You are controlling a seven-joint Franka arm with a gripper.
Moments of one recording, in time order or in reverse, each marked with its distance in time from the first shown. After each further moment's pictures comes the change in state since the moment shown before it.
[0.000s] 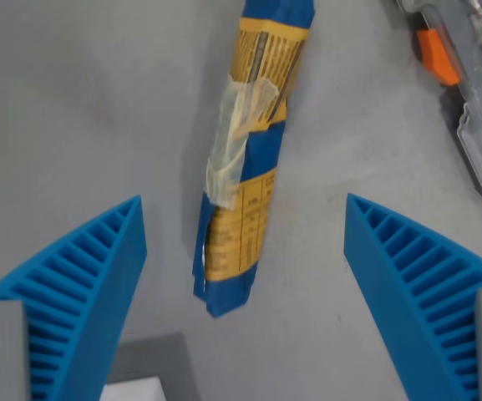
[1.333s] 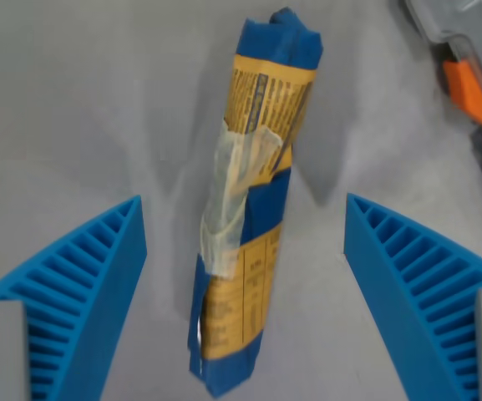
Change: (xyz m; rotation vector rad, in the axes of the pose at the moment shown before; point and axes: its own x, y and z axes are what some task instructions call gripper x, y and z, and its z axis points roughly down) arm 0.008 0.000 0.044 -0.003 -0.001 0.023
